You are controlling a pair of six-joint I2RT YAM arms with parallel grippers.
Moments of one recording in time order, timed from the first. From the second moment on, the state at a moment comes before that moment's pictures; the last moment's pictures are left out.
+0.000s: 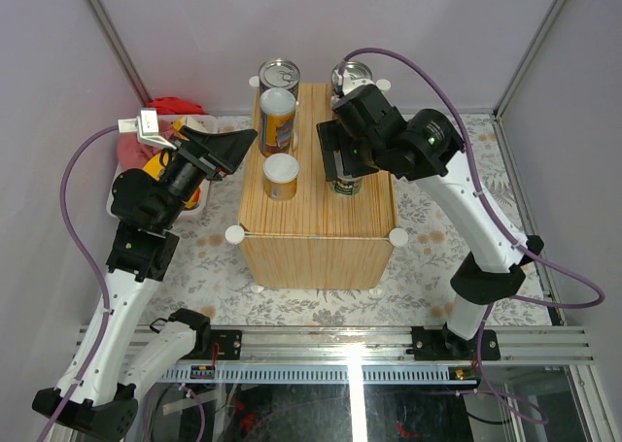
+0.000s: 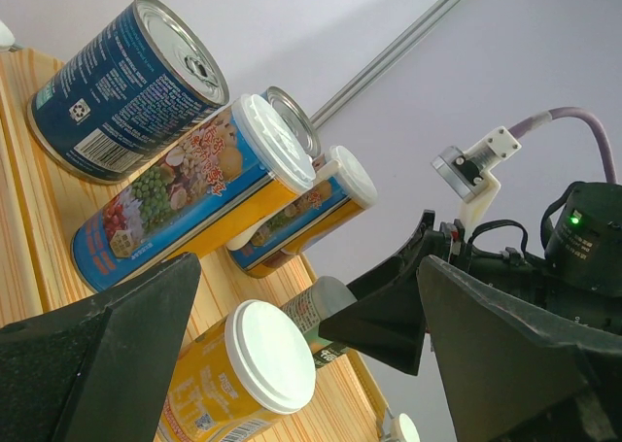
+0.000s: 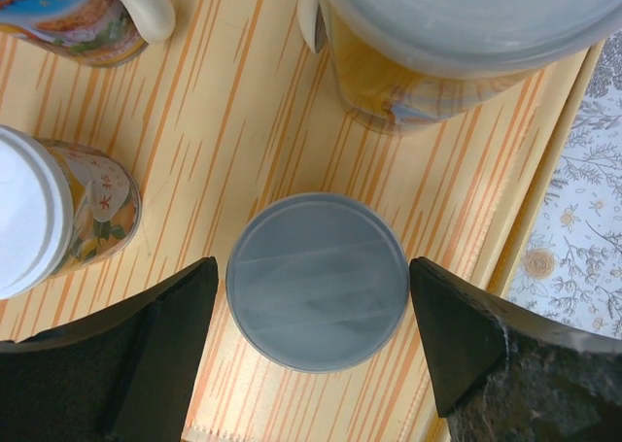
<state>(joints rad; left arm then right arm) -0.28 0.82 1.04 0.03 0.26 -0.91 0.89 1.78 2.41 -1.46 0.35 0.46</state>
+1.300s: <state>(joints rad) -0.28 0.81 1.04 0.03 0.26 -0.91 0.07 1.16 1.35 -1.13 0.49 0.86</state>
